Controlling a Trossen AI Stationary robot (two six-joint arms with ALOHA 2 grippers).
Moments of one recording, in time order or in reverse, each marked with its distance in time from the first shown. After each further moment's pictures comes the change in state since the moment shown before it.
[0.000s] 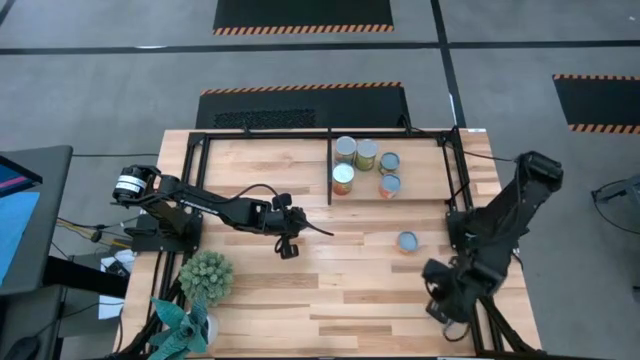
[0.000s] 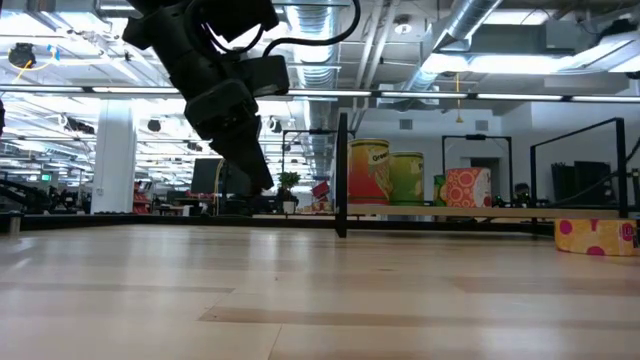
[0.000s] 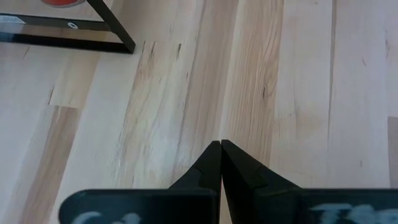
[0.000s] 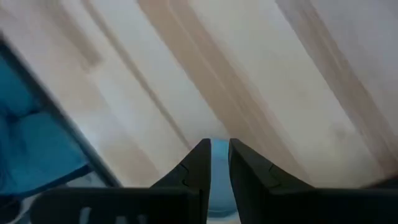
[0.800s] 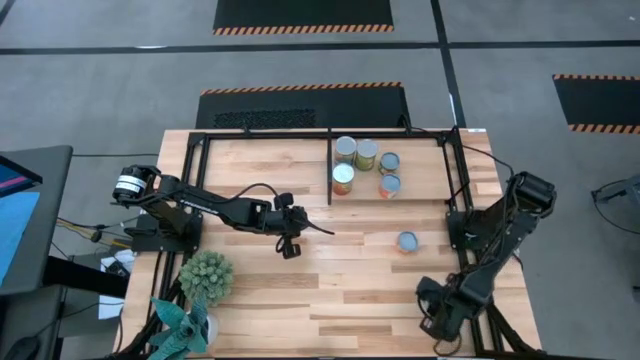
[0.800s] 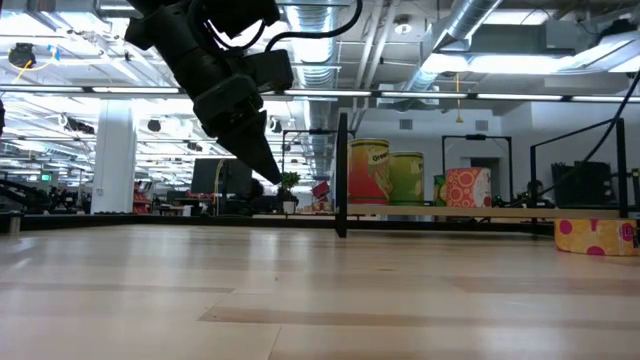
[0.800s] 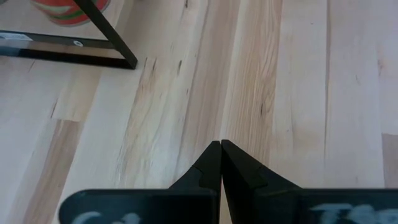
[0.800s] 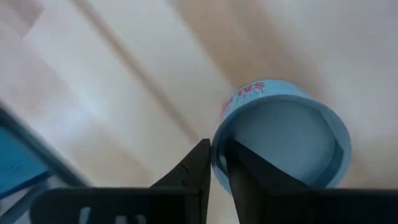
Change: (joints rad) left arm 0.000 0.000 0.000 0.045 -0.008 0.002; right arm 0.041 0.267 0.004 0.143 -0.097 0.083
